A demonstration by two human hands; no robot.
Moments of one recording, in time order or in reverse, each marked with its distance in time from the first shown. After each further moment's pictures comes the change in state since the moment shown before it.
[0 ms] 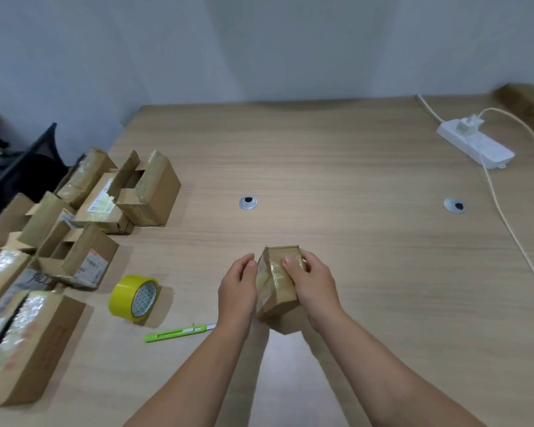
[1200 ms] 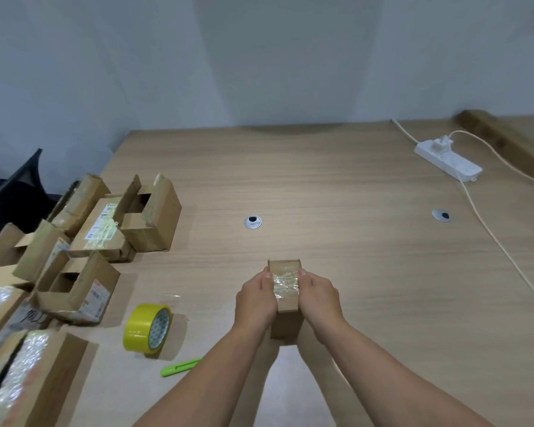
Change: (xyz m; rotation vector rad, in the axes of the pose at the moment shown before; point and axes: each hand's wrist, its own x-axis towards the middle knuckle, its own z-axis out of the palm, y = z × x) left_hand 0.025 0.013 -0.034 0.301 -0.230 0.117; right_hand -0.017 -0.018 0.051 -0.310 0.178 -0.009
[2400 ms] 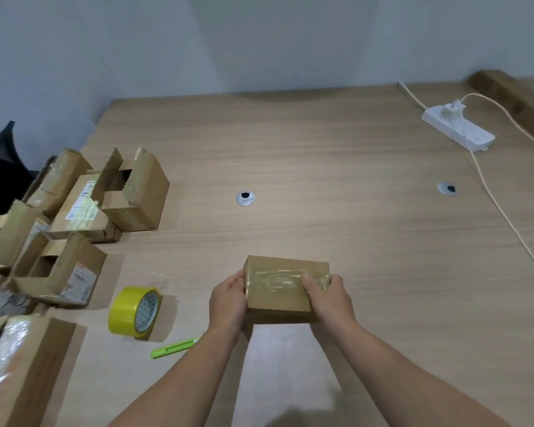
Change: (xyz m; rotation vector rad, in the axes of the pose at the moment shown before) left_hand 0.017 -0.059 -0.001 -0.246 0.046 -0.305; right_hand 0.017 0.066 -0.012 0.108 -0.010 0.288
